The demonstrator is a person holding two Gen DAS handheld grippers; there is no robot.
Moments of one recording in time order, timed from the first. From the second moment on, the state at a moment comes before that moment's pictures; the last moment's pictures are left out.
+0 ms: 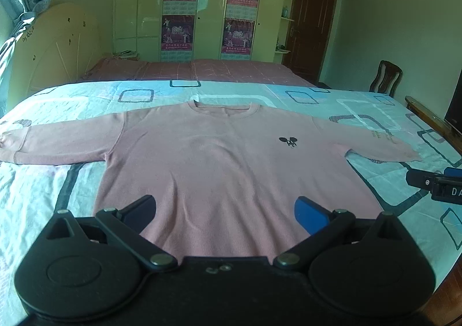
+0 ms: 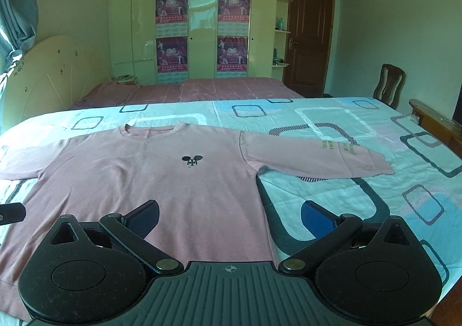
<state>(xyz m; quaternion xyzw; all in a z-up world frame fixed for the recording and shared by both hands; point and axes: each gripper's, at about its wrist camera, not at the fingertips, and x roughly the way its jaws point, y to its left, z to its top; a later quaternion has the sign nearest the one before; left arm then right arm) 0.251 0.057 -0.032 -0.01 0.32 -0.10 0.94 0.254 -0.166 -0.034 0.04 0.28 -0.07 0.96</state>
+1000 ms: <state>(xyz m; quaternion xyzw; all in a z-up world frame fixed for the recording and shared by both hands) 0.432 -0.098 -0.087 0.01 0.40 -0.07 0.91 0.392 -0.525 -0.143 0.33 0.27 -0.22 0.88</state>
